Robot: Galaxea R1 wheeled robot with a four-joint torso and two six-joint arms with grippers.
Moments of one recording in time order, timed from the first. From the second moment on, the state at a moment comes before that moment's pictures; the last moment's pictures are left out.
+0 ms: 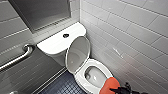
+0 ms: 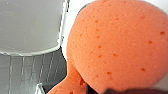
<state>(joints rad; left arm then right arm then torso) 1.41 2.56 -1.93 0.24 0.06 -0.26 -0.66 2.24 -1.34 0.06 0.08 0.36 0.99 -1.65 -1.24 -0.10</state>
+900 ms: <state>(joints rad) 1.41 2.57 -1.93 0.24 0.06 -0.26 -0.45 2.50 -1.65 0.12 -0.13 0.41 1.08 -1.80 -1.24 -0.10</state>
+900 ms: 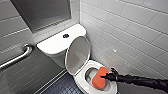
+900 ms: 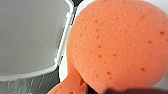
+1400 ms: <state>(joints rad) 1.41 2.57 -1.93 0.24 0.06 -0.26 -0.38 2.57 -1.71 0.12 -0.14 0.44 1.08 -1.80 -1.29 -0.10</state>
